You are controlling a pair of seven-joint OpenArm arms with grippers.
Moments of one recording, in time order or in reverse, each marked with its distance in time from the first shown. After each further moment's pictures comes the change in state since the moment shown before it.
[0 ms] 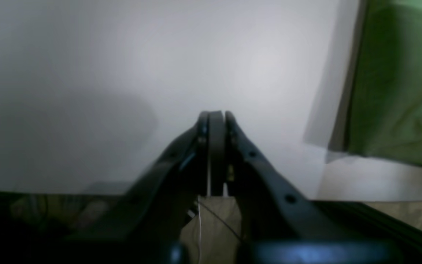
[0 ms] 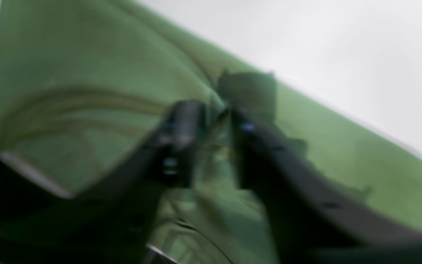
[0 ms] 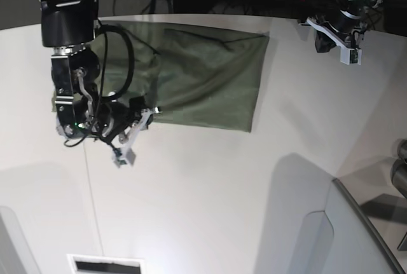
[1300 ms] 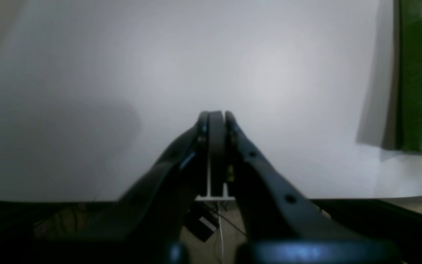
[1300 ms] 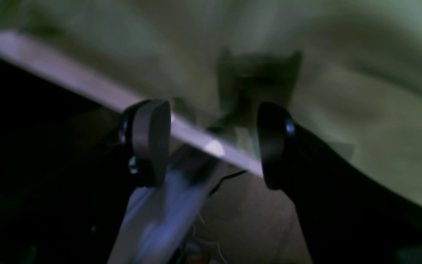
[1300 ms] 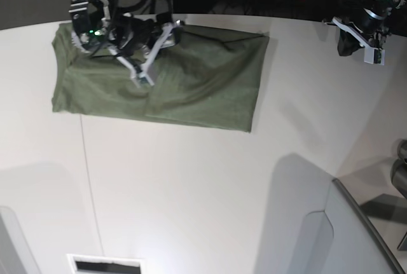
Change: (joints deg) left arm -1.3 -3.8 -9.0 -6.1 0.2 -12.5 -5.6; right arm -27.3 -2.8 -6.3 20.6 0.6 -3.1 -0.5
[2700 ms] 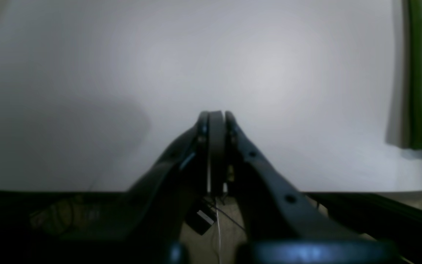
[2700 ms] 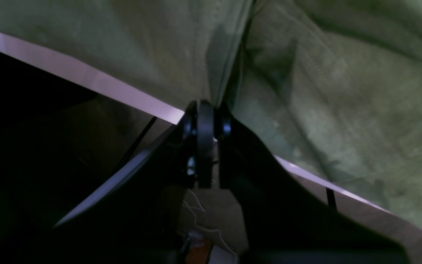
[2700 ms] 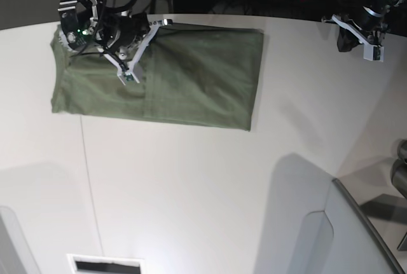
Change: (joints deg) left arm 0.0 0.1 0.0 -1.6 0.0 0.1 0.2; right arm -0.8 1.8 3.9 2.1 0.4 -0.5 -4.0
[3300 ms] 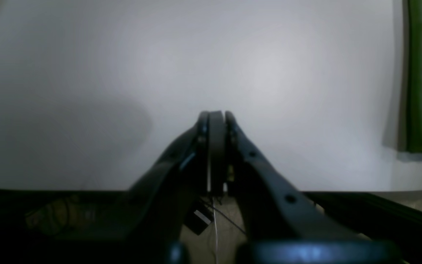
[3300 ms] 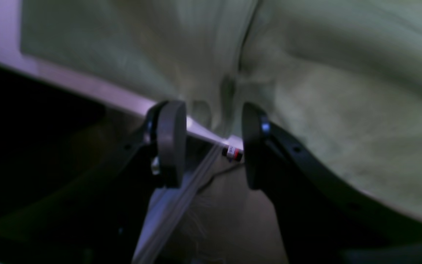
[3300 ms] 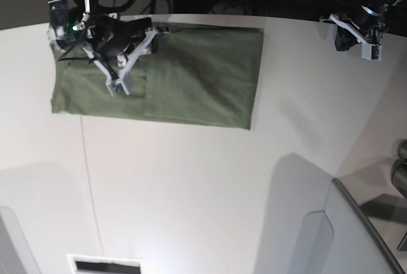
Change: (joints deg) left arm 0.0 0.7 0.0 0.0 0.0 0.0 0.0; right arm -1.8 0.4 0.0 12.3 -0.8 -6.0 -1.9
